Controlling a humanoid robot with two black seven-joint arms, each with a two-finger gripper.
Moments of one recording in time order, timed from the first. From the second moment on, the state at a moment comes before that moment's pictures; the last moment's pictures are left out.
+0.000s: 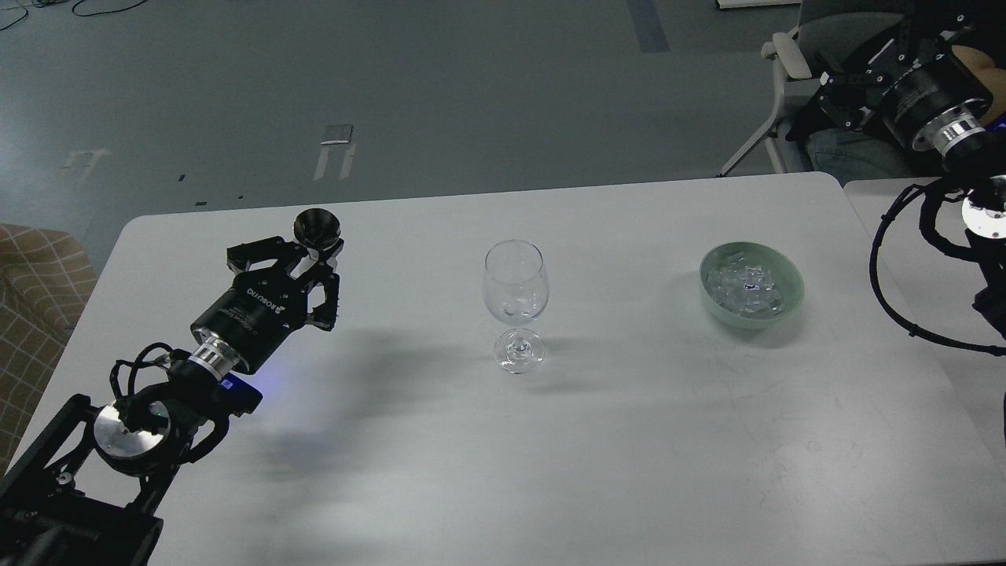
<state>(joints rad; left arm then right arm) -0.13 0.36 -1.29 -1.39 -0.21 -0.18 0.23 0.86 -0.40 1.10 0.53 -0.36 0.49 0.14</state>
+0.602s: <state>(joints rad) -0.16 0.34 -1.29 -1.50 -0.16 0.03 0.29 0.86 -0.40 1.10 0.53 -0.36 0.49 0.14</state>
